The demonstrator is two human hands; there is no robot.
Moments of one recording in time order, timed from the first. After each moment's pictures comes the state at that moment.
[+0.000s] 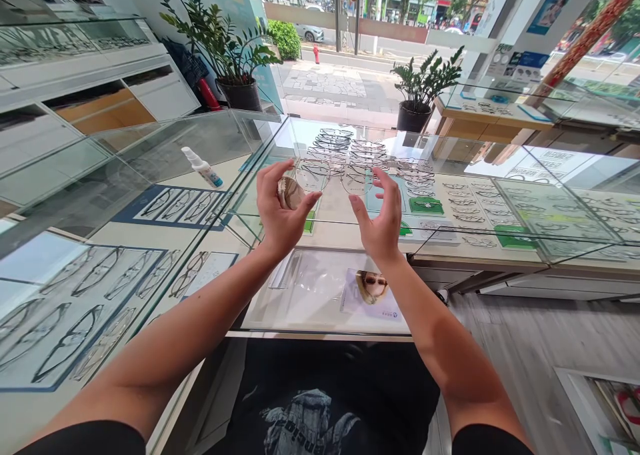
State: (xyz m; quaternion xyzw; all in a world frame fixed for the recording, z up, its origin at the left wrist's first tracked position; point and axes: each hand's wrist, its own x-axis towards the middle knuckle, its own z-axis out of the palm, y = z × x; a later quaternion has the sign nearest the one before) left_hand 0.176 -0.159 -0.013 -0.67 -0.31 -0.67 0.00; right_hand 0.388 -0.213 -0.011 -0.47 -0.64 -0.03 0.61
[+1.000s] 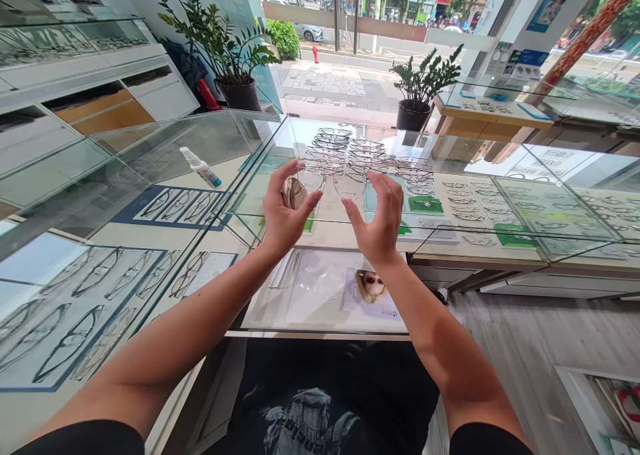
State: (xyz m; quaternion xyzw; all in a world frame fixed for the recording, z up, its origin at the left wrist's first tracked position) left_hand 0.178 -0.163 -0.018 -0.68 -0.35 -0.63 -0.10; right_hand 0.388 -0.216 -0.007 -0.43 -0.66 -0.11 0.61
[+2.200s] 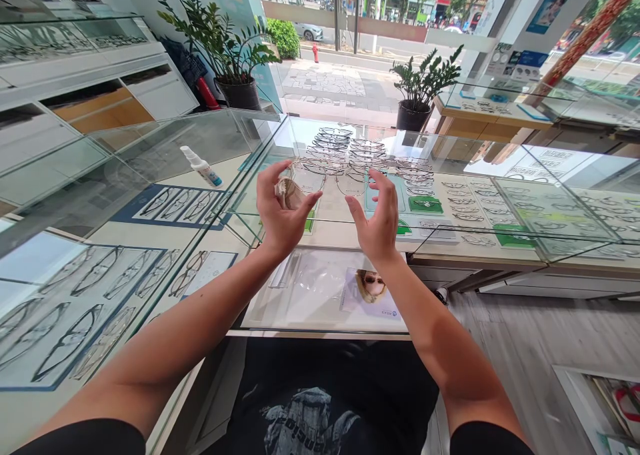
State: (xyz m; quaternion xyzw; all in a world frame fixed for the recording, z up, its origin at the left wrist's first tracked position) left_hand 0.177 -0.164 -0.016 -0.66 -0.34 -0.66 -0.02; right_hand 0.384 -0.214 -0.014 -0.48 -0.64 -0.04 0.60
